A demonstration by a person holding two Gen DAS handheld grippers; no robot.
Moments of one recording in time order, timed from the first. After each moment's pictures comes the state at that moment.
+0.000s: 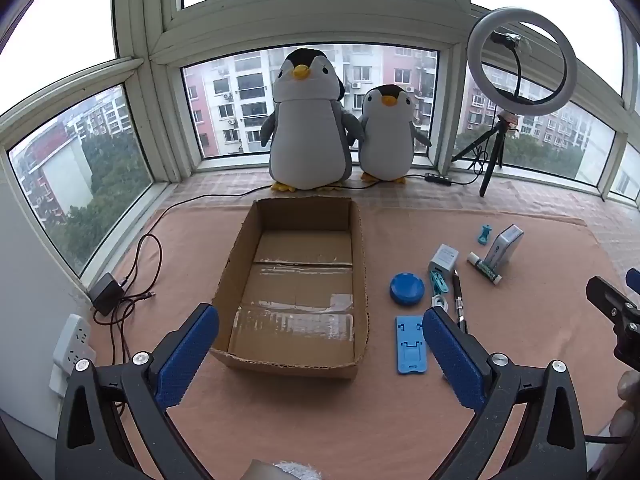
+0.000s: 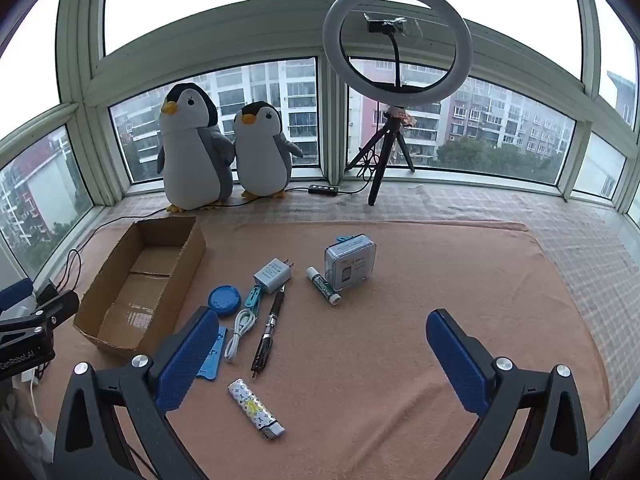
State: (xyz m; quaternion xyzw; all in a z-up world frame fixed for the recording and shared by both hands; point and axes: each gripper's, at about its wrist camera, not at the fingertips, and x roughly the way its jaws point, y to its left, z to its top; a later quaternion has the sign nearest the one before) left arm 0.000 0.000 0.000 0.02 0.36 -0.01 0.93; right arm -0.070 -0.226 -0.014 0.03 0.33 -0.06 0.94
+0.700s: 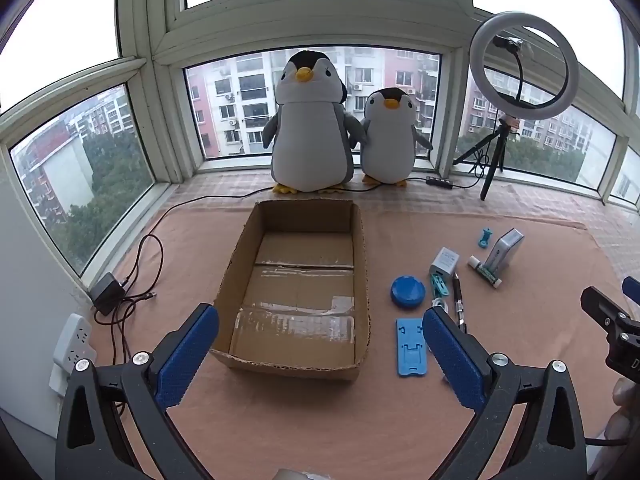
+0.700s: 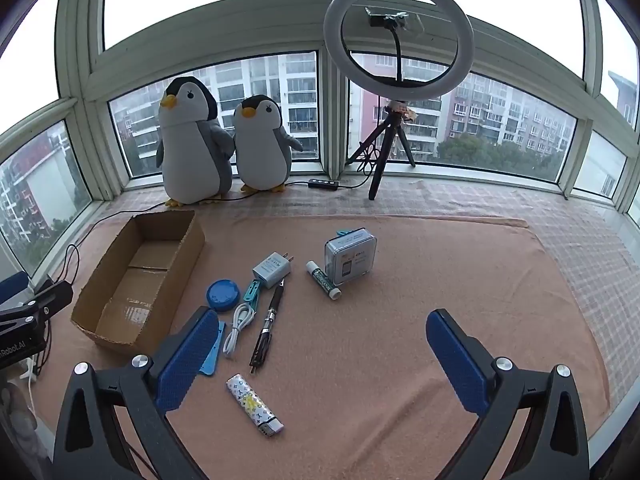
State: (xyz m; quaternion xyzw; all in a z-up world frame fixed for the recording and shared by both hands) left arm 0.001 0.002 0.005 0.02 0.36 0.00 0.93; right arm -0.069 -0.226 -0.020 0.03 0.33 -0.07 0.94
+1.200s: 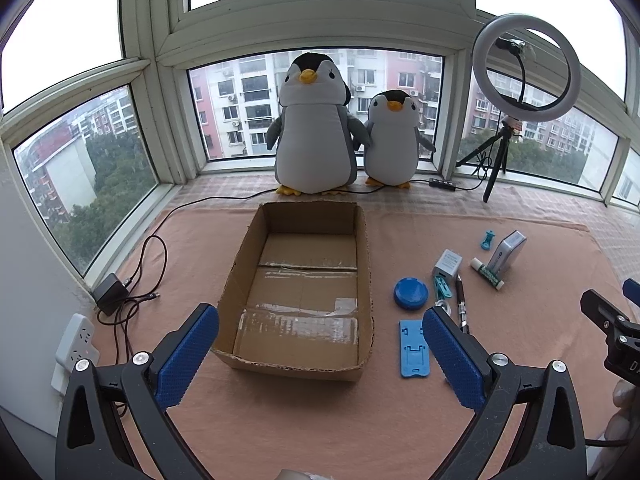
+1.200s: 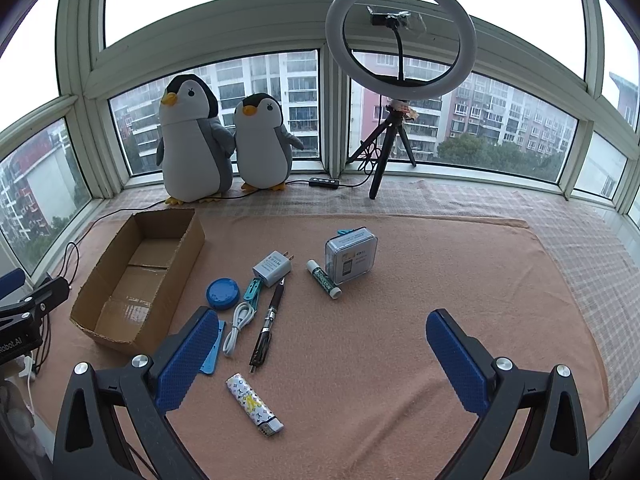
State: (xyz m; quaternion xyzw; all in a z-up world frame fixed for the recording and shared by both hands) left arm -0.002 0.004 0.005 0.02 0.36 0.00 0.93; right arm -0.069 -0.226 -0.021 0.02 0.33 -0.07 0.94
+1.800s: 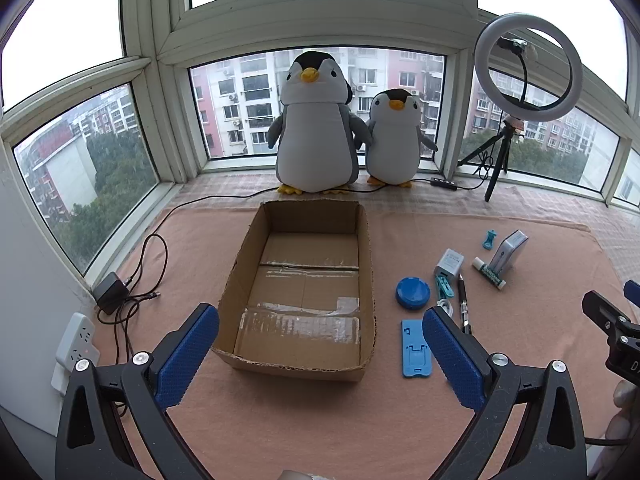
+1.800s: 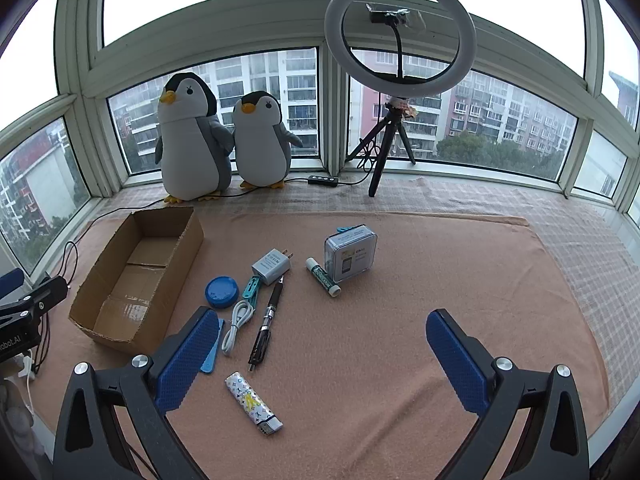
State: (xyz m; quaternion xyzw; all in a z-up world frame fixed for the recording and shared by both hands) left arm -0.001 0.007 0.004 0.02 0.36 0.00 0.93; right arm -0.068 -0.226 -0.022 0.02 0.33 -0.07 0.94
